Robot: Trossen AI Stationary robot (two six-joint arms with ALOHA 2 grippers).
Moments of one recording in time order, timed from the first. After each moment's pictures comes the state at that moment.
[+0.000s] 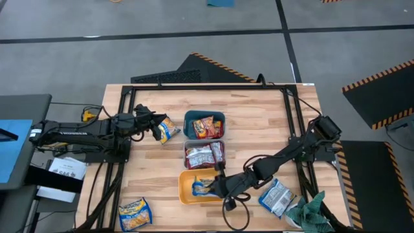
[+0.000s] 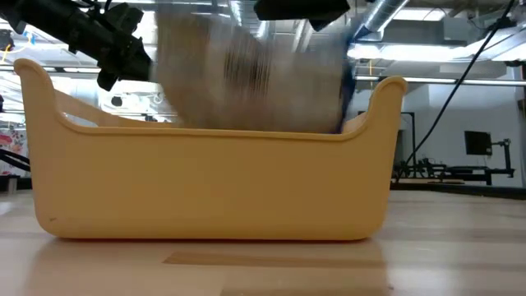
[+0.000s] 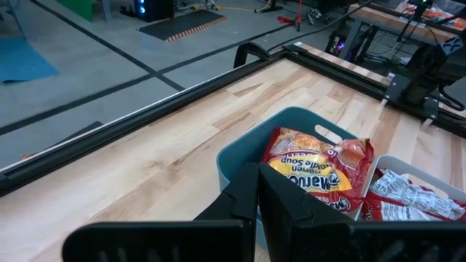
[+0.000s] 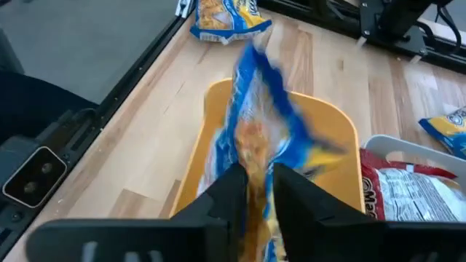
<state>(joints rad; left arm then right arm) 0.07 0.61 0.41 -0.07 -0.54 -0.34 0.51 1.78 1.20 -0.01 0.29 0.01</state>
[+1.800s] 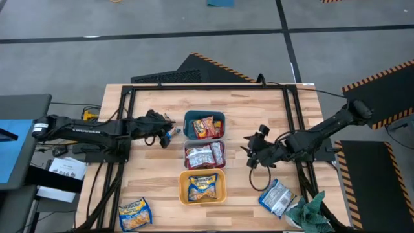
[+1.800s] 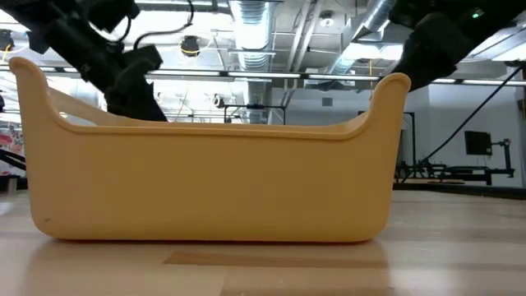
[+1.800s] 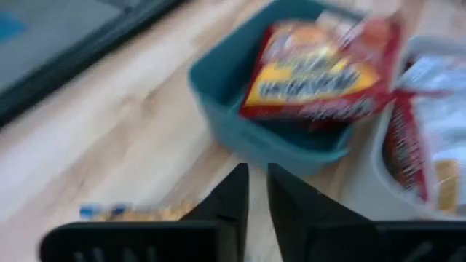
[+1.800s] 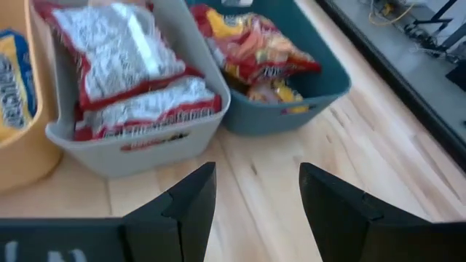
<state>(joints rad) 0.10 0.89 0.41 -0.08 -0.39 -0.30 0.40 1.18 0.68 -0.34 0.74 0.43</state>
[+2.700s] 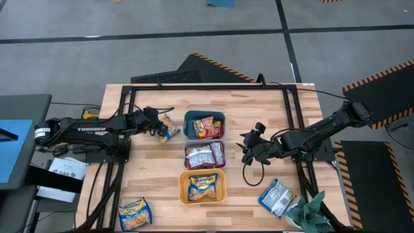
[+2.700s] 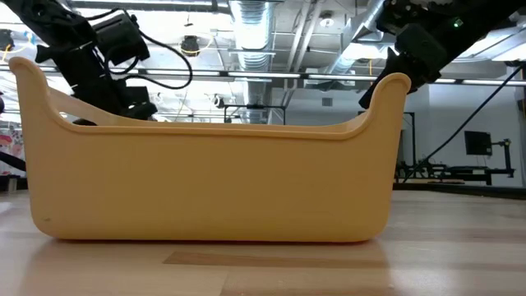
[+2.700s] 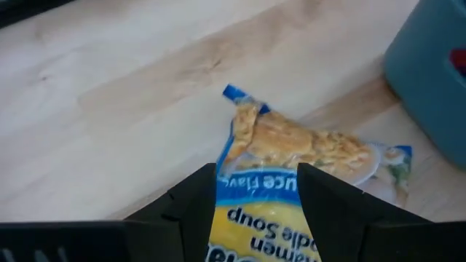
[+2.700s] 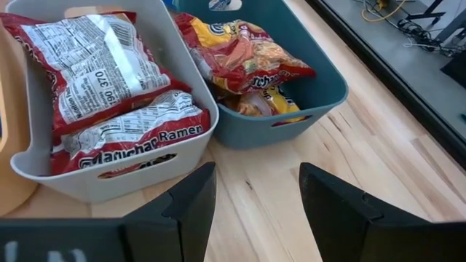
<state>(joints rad) 0.31 0.97 0.41 -0.34 -0.45 -0.60 0.33 1.23 0.68 -0.25 0.71 0.39</state>
